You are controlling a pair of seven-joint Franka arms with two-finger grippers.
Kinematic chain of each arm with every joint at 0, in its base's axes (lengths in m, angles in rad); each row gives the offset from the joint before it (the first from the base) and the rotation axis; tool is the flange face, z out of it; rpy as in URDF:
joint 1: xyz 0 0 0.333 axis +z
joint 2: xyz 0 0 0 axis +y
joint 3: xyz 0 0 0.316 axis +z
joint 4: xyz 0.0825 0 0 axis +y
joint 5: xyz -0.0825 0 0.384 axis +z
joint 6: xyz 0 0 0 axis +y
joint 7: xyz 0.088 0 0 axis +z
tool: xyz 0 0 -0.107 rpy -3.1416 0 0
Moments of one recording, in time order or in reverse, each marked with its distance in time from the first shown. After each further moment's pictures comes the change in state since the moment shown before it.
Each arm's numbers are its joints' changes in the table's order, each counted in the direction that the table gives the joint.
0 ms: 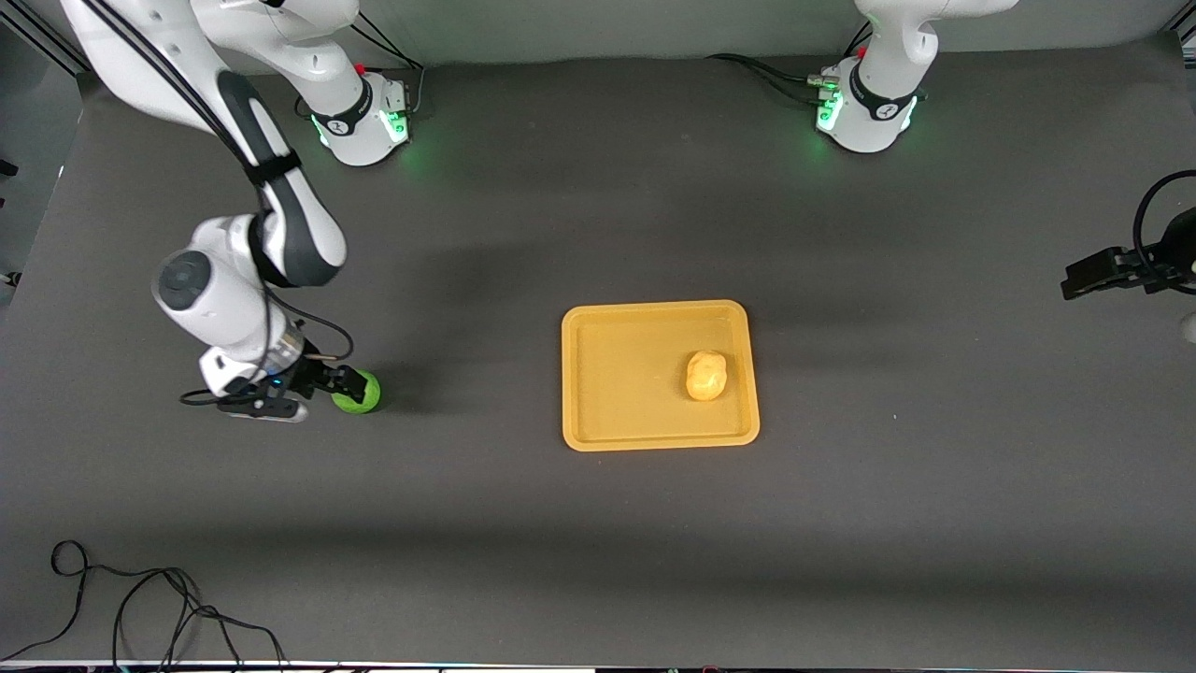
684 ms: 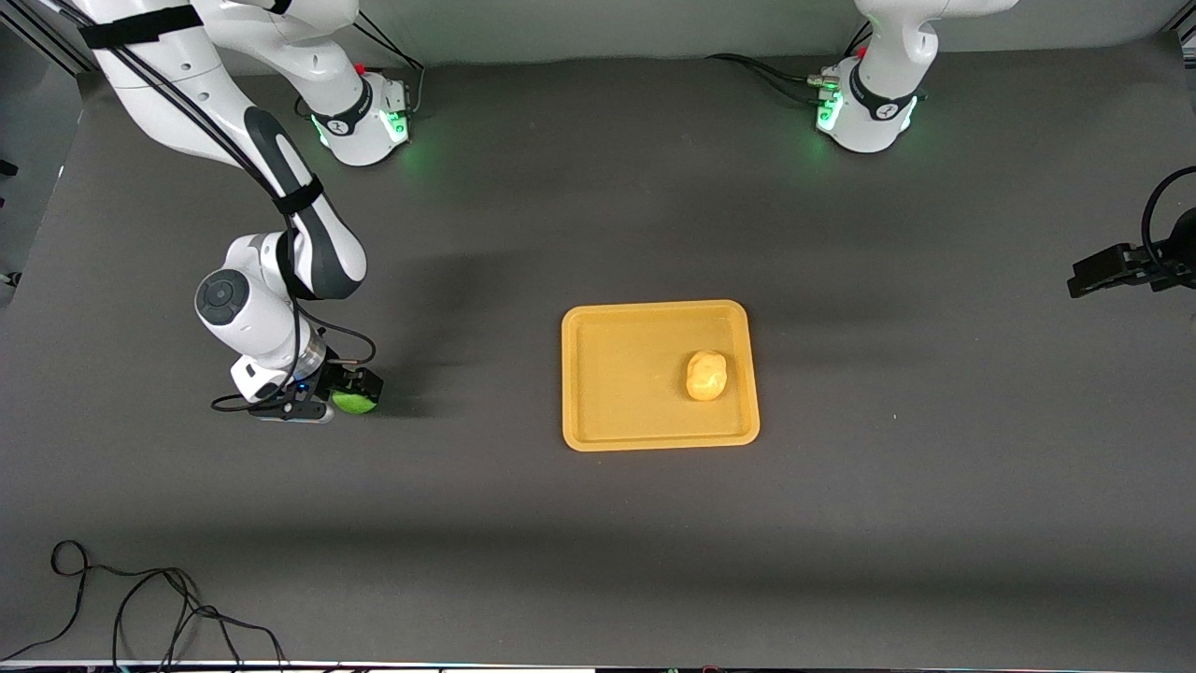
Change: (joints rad) left arm 0.004 -0.004 0.000 0.000 -0.002 0.000 -0.007; right arm 0.000 0.065 -0.003 0.012 -0.002 -0.024 0.072
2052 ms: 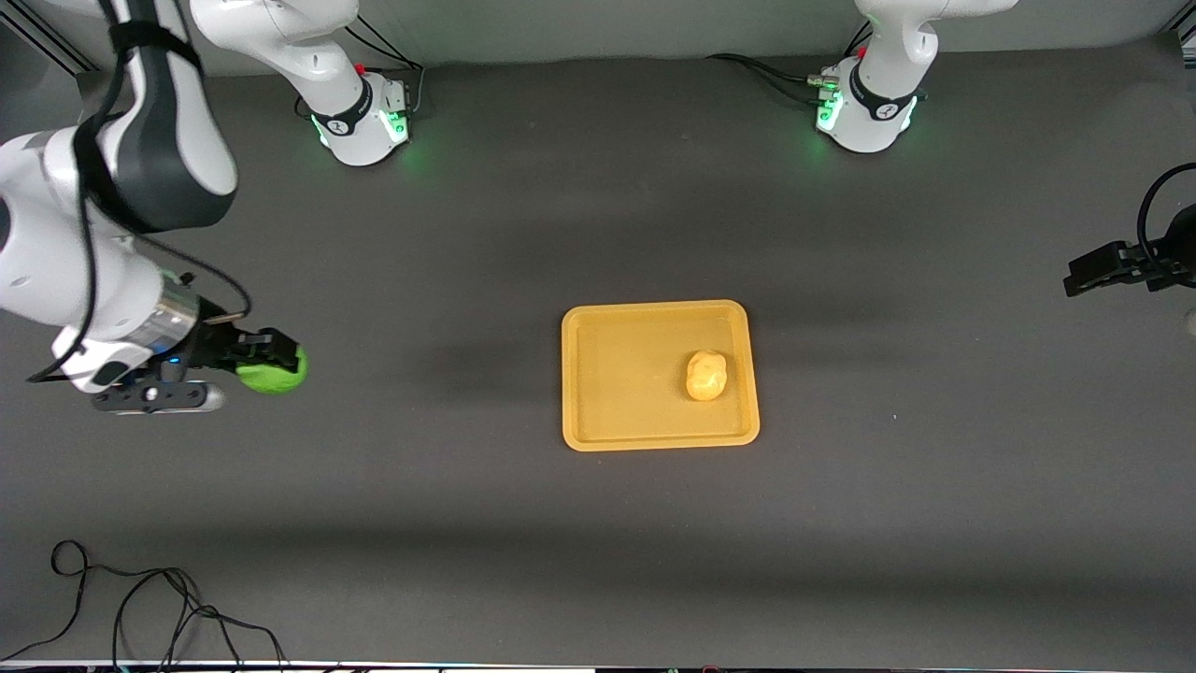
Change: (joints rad) left arm -0.001 -0.004 -0.010 0.000 -0.001 0.000 -0.006; right arm 0.088 -0.202 -0.014 -0.554 -0.031 0.845 -0.080
